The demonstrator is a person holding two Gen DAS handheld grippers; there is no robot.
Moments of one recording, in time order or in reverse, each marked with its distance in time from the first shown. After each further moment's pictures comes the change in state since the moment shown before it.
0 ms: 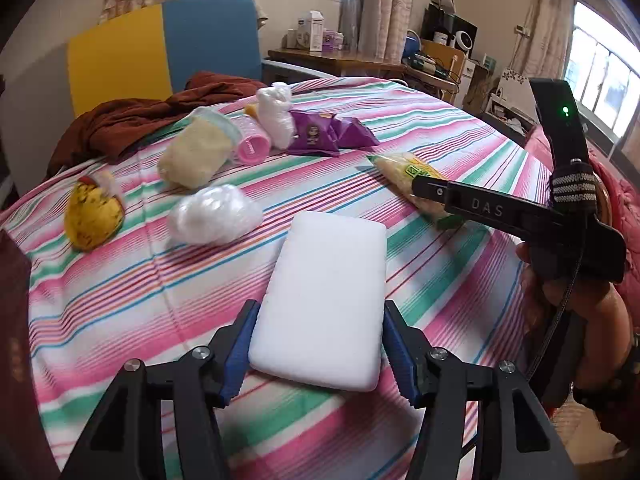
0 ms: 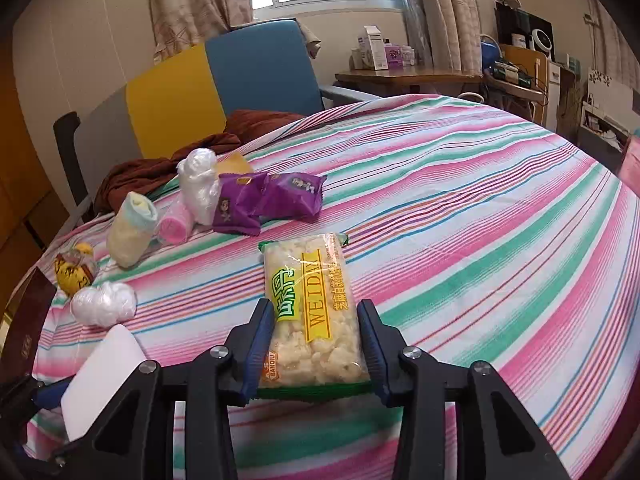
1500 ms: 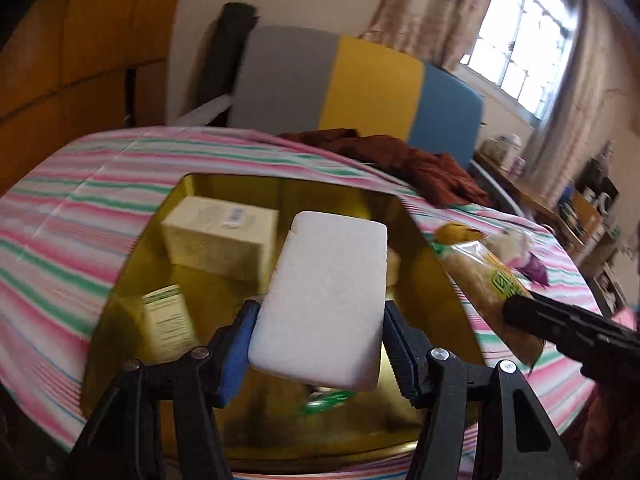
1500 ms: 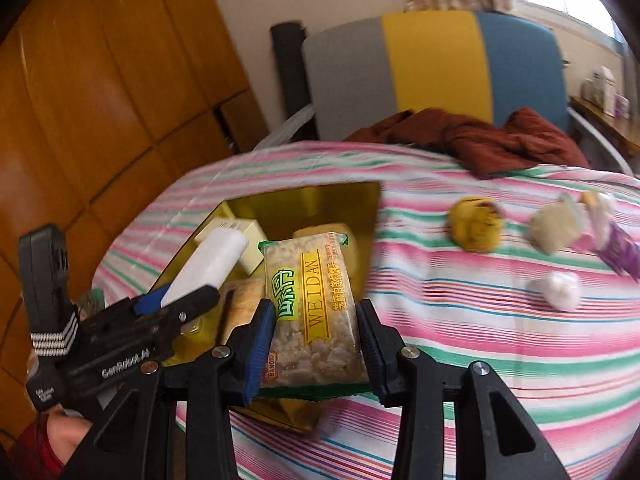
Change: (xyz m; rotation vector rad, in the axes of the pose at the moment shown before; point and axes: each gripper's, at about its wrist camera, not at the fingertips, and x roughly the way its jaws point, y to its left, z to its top) left arm -0.208 0.245 -0.123 -0.592 -0.215 0.367; right arm -0.092 0.338 -0.050 -0.414 0.198 0.545
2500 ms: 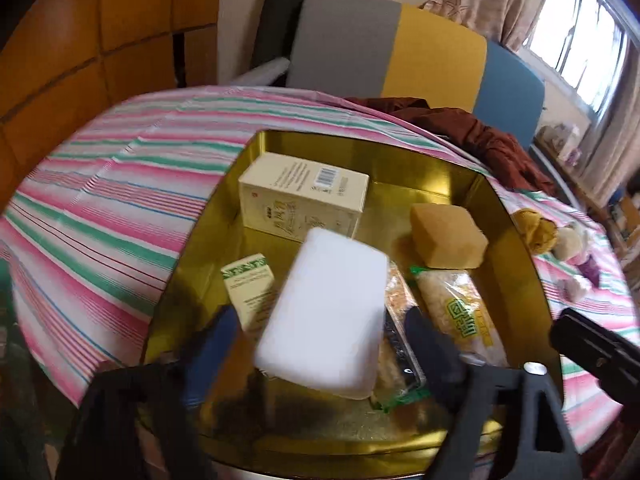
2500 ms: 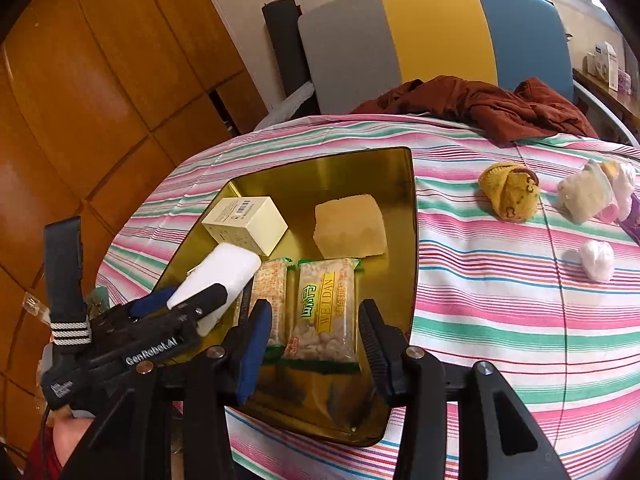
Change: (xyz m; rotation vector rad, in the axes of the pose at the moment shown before) left arm 0.017 0.032 -0.005 -0.041 0.108 0.209; right arm 0.024 0.015 -0.007 0.063 0.057 0.017
